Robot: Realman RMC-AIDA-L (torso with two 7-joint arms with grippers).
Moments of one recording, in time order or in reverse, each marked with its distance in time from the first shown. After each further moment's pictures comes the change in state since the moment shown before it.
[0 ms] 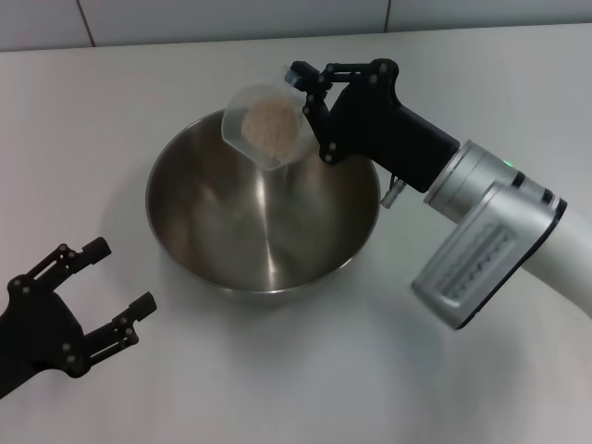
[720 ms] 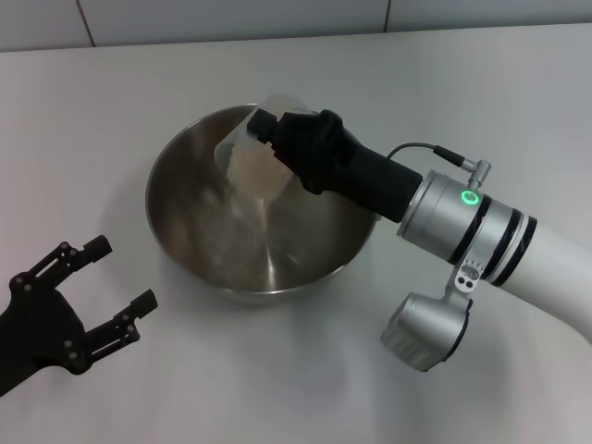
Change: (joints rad) left arm -0.006 -0.001 0.000 0.001 0.000 -0.013 0.000; right arm 0.008 0.003 -0.030 0.044 -0.090 0.063 -0.797
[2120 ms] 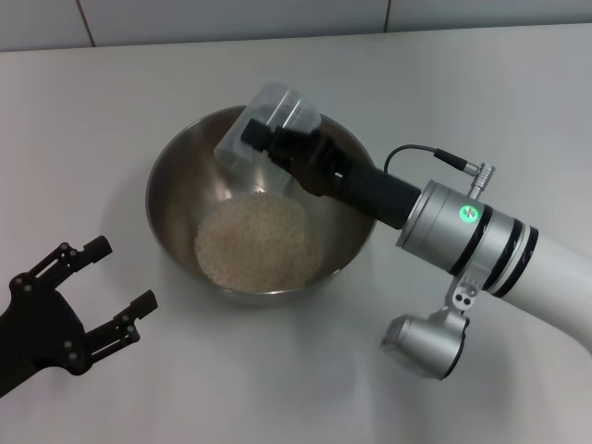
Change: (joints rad) left arm 0.001 0.000 0.000 0.000 0.000 0.001 -0.003; right arm -0.024 -0.001 0.049 0.024 -0.070 -0.028 -0.169
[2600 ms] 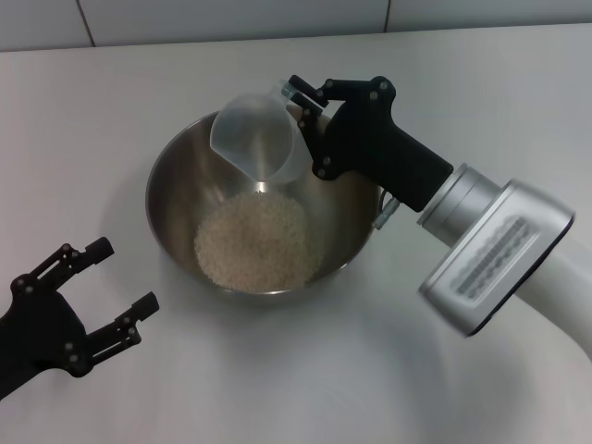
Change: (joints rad) left arm 0.001 0.000 0.005 0.000 0.000 0.006 0.000; right arm -0.059 0.001 0.147 0.031 0.001 0.001 1.104
